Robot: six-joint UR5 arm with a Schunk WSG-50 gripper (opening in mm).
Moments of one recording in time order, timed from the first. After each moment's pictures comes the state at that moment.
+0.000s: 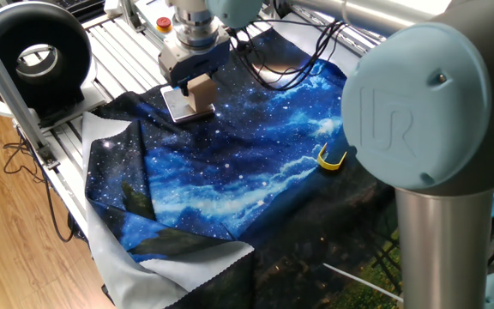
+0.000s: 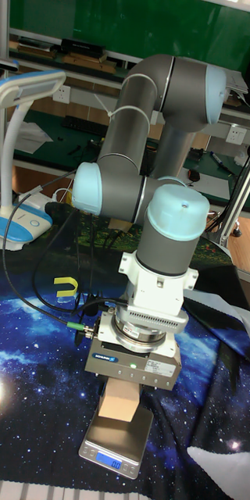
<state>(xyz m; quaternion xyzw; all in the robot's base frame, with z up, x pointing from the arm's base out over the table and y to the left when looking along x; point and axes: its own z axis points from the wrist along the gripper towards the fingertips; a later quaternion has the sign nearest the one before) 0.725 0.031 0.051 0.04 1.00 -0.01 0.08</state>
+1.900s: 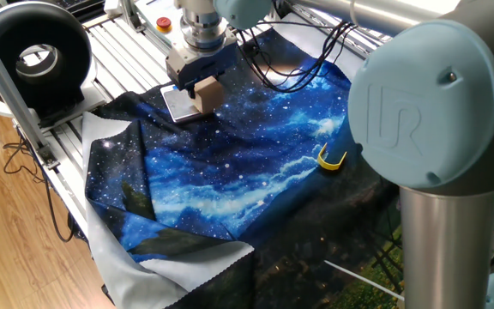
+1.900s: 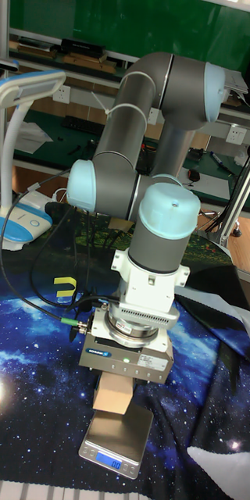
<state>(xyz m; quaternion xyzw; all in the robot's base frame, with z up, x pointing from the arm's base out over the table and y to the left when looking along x) 0.708 0.022 0.048 0.04 1.00 -0.02 0.06</state>
